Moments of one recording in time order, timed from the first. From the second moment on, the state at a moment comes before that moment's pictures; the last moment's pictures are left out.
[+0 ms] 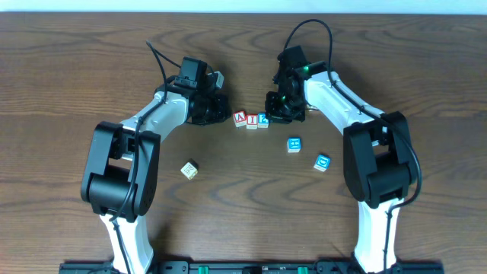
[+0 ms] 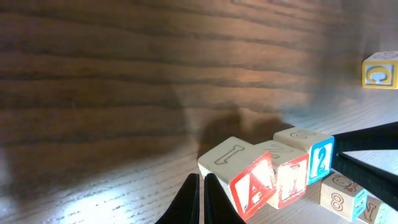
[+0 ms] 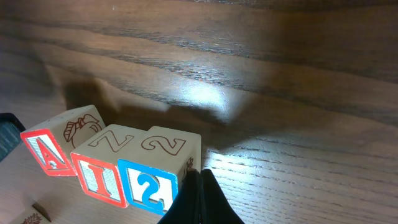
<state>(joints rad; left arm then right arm) -0.27 2.03 1.28 -0.41 0.50 -0.36 0.34 2.18 1.61 -0.86 -0.32 0.42</state>
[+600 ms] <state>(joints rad) -0.27 2.07 1.28 -0.35 0.54 -0.38 0.34 2.18 1.61 -0.87 -0.32 0.41</state>
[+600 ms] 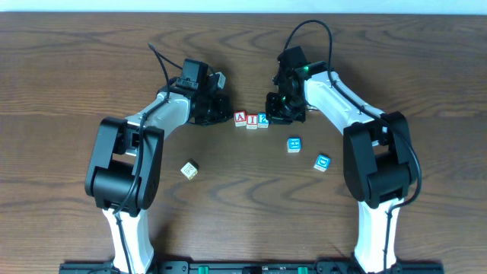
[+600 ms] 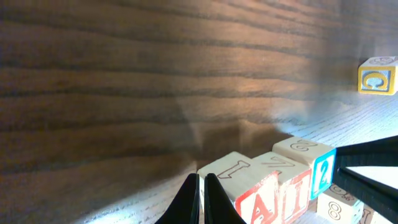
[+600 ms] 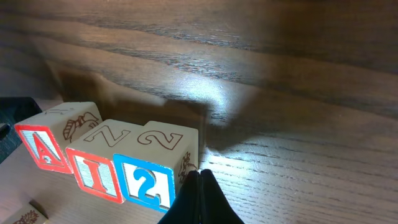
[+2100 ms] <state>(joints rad) -0.23 2.07 1.29 -0.38 0.59 -0.40 0.32 2.18 1.61 -0.86 -0.29 0.39</state>
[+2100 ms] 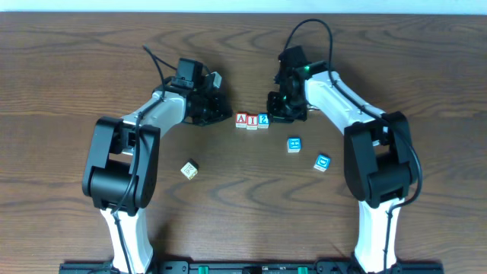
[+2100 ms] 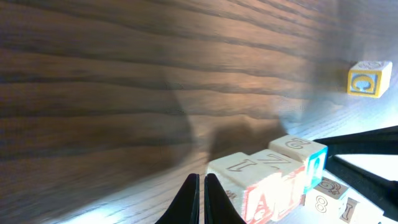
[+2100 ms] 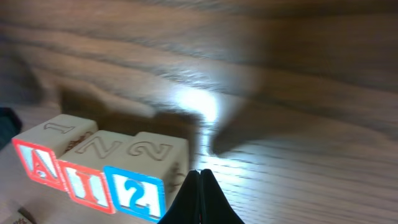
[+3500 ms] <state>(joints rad) -0.30 0.51 0.99 -1.18 0.20 -0.15 0.62 0.66 1.00 -1.12 0.03 0.61</state>
